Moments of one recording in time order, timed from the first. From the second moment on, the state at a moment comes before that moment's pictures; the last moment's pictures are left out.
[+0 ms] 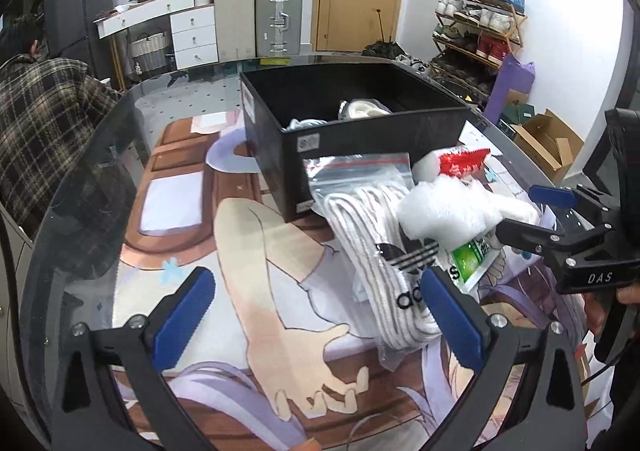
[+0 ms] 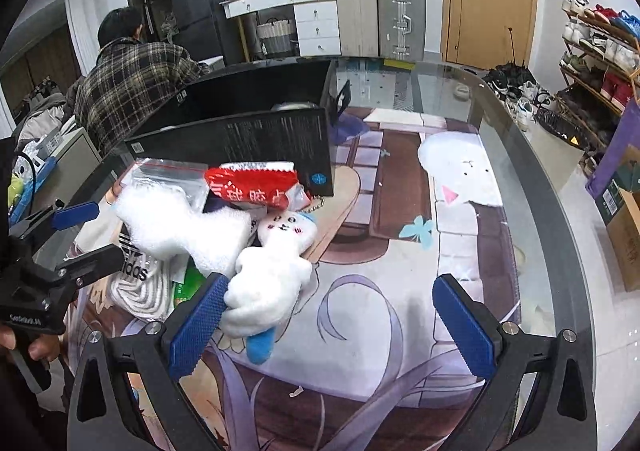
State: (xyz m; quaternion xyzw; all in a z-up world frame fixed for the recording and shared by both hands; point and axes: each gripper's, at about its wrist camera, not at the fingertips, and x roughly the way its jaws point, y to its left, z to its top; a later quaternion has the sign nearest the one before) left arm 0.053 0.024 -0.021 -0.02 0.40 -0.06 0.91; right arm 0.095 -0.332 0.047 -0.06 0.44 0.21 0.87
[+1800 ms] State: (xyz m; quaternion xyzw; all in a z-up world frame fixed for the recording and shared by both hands) left arm 0.057 0.016 -0.026 -0.04 0.42 -0.09 0.90; right arm 0.089 -0.346 0.040 -0.03 0.40 0.24 0.89
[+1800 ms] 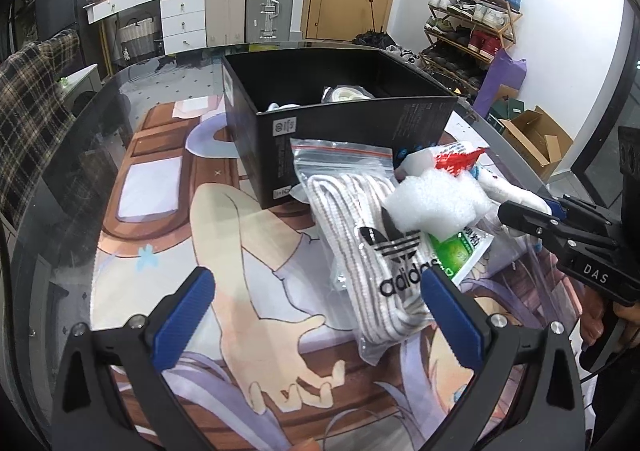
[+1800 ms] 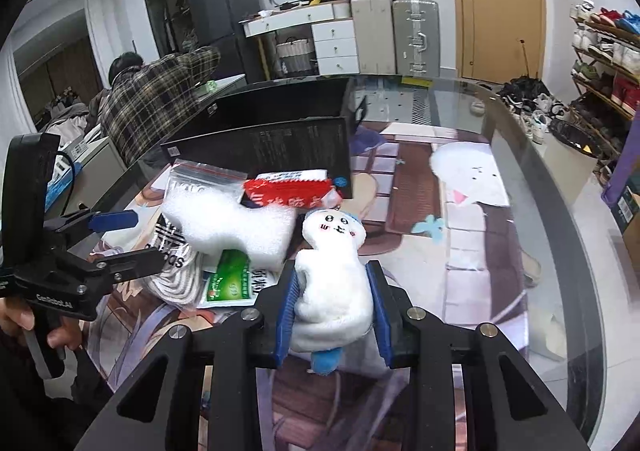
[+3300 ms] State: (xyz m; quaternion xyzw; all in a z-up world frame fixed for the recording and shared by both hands) left arm 0.046 0.016 -0.017 -0.03 0.42 -0.11 0.90; right arm 0.080 -0.348 0.064 -0.03 0.34 0.23 0.91
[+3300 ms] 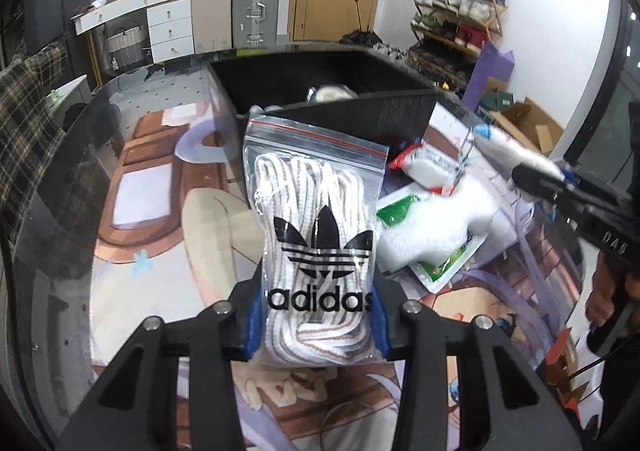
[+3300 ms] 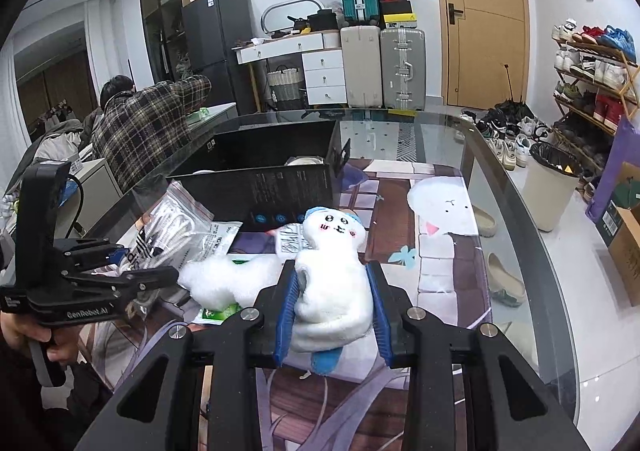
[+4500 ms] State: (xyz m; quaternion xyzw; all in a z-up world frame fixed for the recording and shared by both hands) left arm 0.071 0.019 0.056 -0.02 0.32 -0.05 0.95; right arm 0.098 -0.296 0.122 -0.04 0.28 0.30 0.91
